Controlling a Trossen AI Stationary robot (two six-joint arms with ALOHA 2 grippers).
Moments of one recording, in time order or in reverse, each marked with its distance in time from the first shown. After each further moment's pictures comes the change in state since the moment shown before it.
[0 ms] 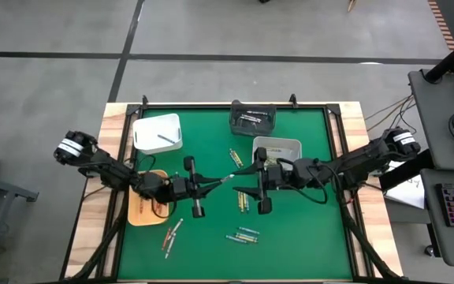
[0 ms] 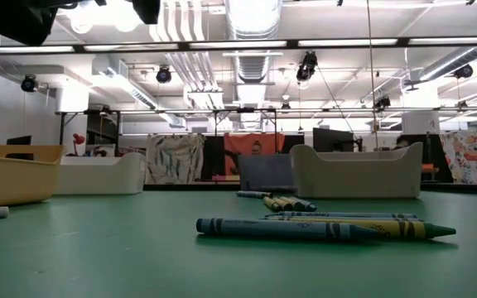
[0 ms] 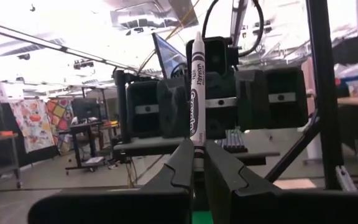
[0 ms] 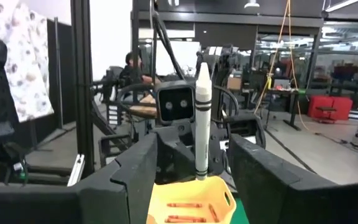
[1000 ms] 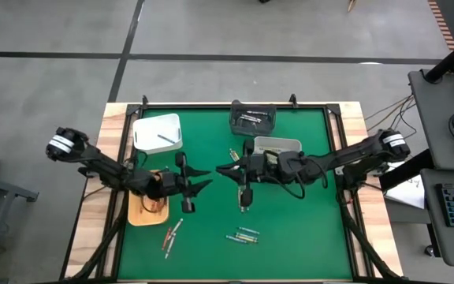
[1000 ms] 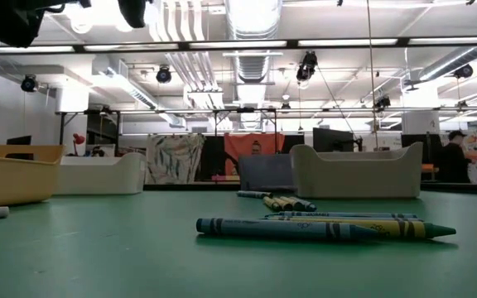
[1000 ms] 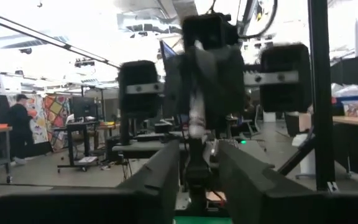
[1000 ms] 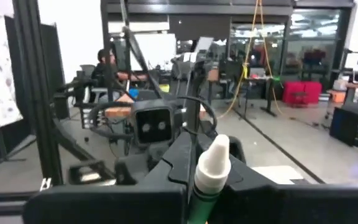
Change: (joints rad) left arm -0.001 -0.116 -0.089 0.006 0.000 -0.061; right arm -0.036 0.114 0.279 -0.214 0.067 0.043
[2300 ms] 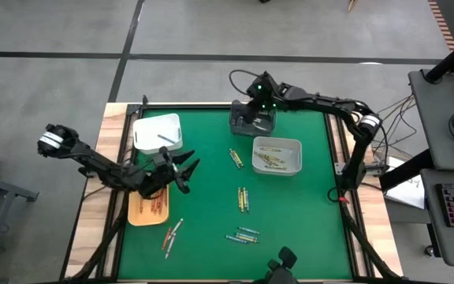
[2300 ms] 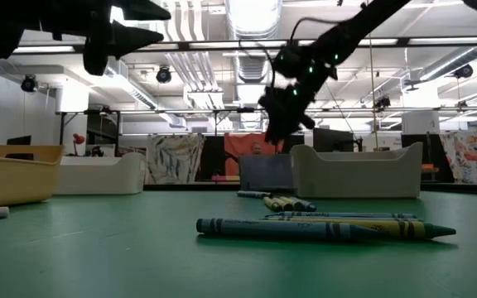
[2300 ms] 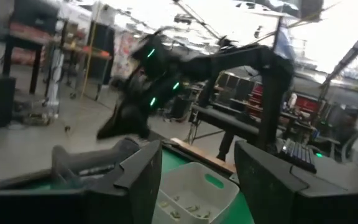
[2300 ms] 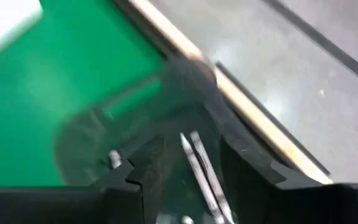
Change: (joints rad) left arm 0.002 -0.170 -0.151 -0.145 -0.437 -0.350; right arm -0.860 0.265 0.237 -0.922 -0.279 0.094
